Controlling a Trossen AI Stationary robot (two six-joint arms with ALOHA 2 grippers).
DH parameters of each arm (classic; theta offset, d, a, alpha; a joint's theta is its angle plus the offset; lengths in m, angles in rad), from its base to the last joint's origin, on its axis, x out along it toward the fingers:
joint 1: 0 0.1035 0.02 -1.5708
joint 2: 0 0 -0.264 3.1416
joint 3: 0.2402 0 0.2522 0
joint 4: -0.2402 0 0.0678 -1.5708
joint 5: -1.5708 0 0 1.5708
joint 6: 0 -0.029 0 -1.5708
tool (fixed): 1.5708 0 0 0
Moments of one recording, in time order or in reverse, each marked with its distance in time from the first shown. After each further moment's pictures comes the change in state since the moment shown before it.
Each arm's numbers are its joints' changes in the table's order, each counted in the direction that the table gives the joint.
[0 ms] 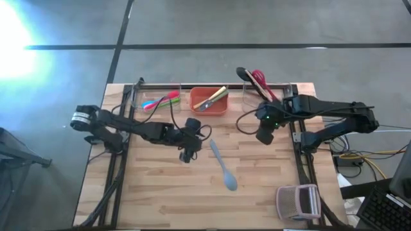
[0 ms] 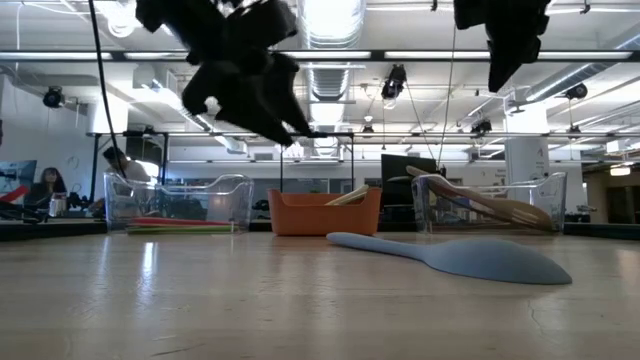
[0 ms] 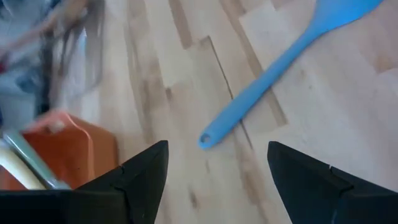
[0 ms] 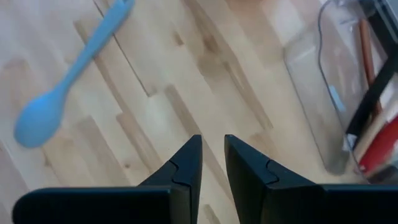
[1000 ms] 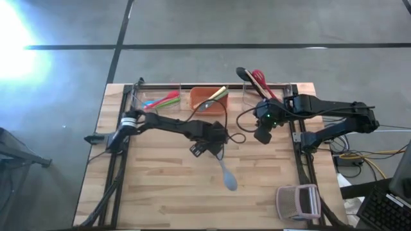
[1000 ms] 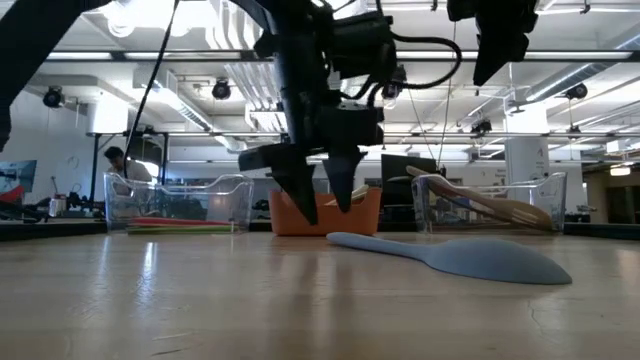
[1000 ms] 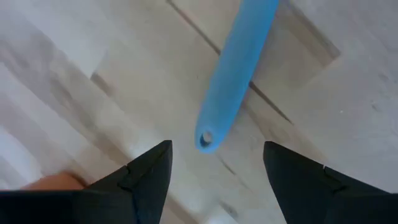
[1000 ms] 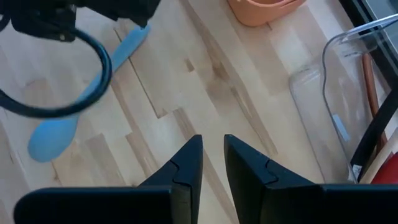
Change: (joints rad) left arm 0.084 0.575 0.650 -0.595 -0.006 -0.414; right arm 0.005 -0.010 0.001 0.092 0.000 0.050
